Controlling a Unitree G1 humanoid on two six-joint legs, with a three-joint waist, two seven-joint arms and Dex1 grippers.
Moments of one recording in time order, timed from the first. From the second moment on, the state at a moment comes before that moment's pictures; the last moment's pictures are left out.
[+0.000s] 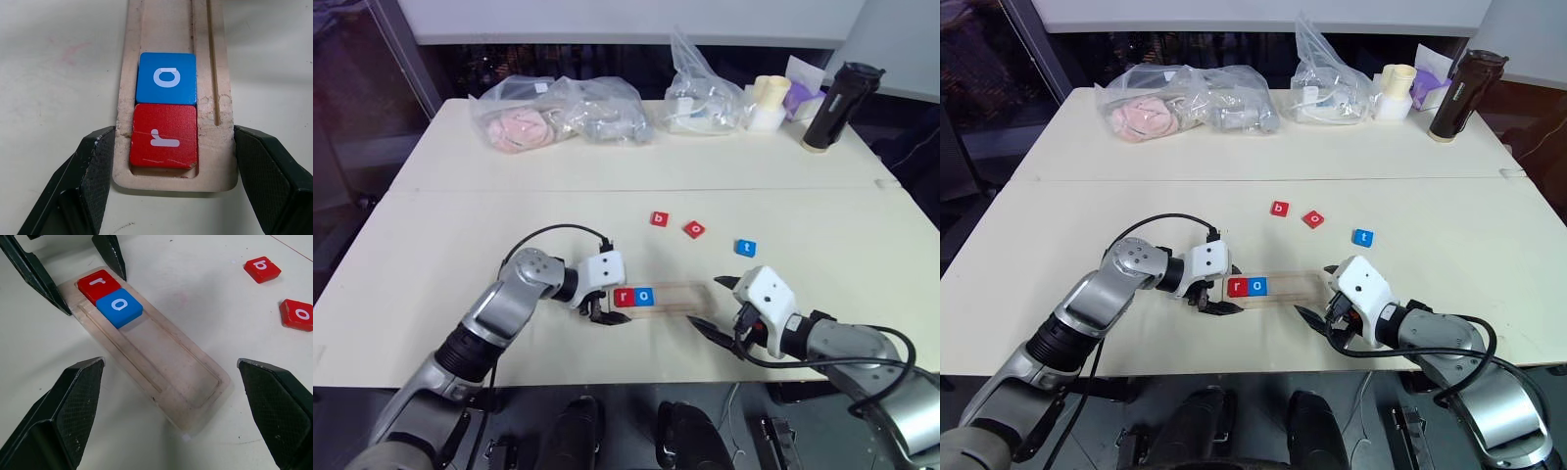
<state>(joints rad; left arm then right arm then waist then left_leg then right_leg) -0.55 0.52 -0.42 -0.10 0.04 0.55 -1.15 0.08 -0.73 -0.04 -0.74 0.36 0.74 0.59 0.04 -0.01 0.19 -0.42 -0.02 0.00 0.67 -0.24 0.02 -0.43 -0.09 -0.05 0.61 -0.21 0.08</state>
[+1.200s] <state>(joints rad) -0.59 0.60 -0.36 -0.13 -0.12 0.57 -1.17 0.03 -0.72 -0.02 -0.71 0.36 0.75 0.59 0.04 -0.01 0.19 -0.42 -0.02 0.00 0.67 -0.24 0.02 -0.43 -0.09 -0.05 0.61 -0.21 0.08</state>
